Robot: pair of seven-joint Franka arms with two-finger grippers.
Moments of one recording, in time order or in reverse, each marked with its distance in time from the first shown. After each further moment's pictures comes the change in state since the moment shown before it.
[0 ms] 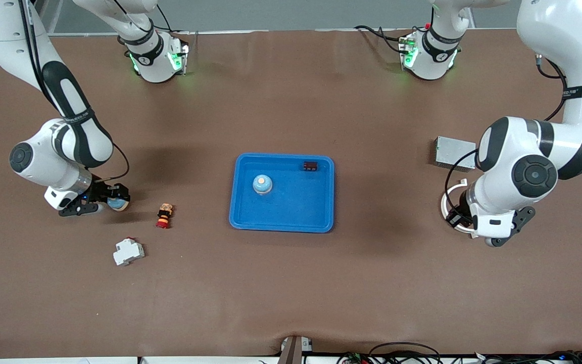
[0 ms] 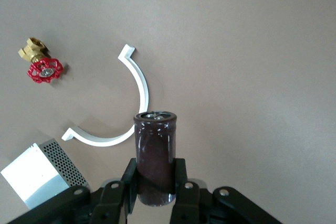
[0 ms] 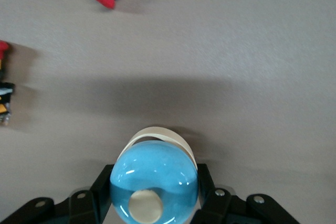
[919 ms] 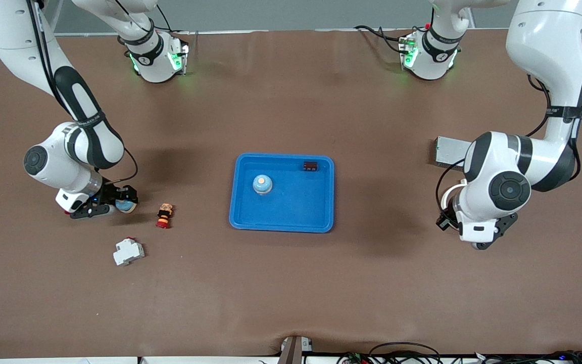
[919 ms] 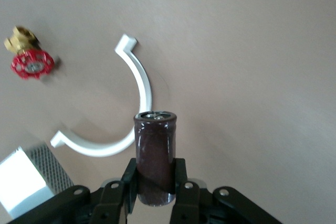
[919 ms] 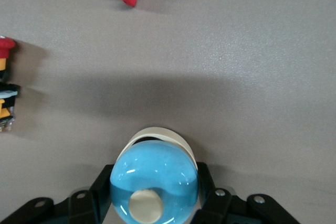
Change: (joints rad) left arm 0.006 0.081 0.009 -0.034 0.078 0.068 -0.048; right arm 0.033 0.032 -0.001 0.003 0.003 0.030 0.000
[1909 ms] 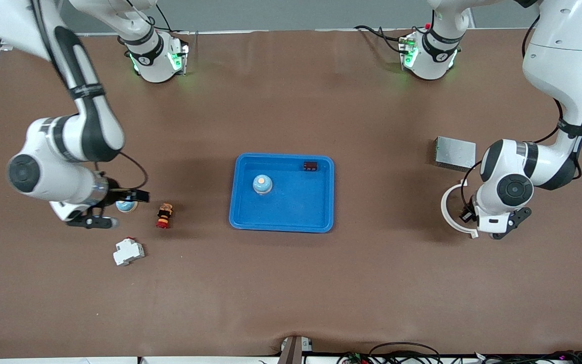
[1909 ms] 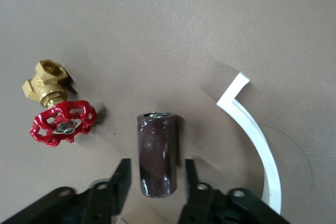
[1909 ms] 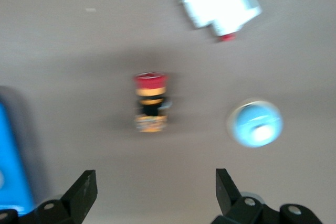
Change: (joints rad) left arm 0.168 0.038 0.003 -0.218 0.193 0.230 0.020; right arm 0.224 -0.115 0.009 0.334 -0.152 -0.572 0.680
